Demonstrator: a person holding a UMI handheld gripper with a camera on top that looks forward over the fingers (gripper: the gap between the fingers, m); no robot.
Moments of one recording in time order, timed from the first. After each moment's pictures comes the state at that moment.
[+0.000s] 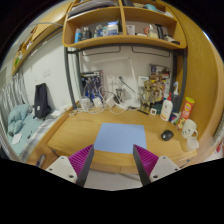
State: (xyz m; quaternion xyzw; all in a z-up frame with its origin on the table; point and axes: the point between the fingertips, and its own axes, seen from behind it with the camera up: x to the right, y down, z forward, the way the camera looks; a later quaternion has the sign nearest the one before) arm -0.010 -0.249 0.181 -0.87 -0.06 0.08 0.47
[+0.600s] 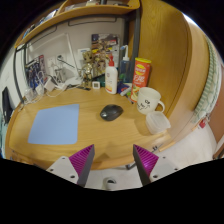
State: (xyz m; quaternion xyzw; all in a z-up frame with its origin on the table) arm 0.236 -0.203 0.040 -0.92 0.09 -0.04 0.38
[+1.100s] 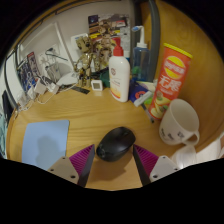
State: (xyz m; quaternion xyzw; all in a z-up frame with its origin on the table) arm 0.251 -0.043 -0.019 -0.94 0.06 0.02 0.33
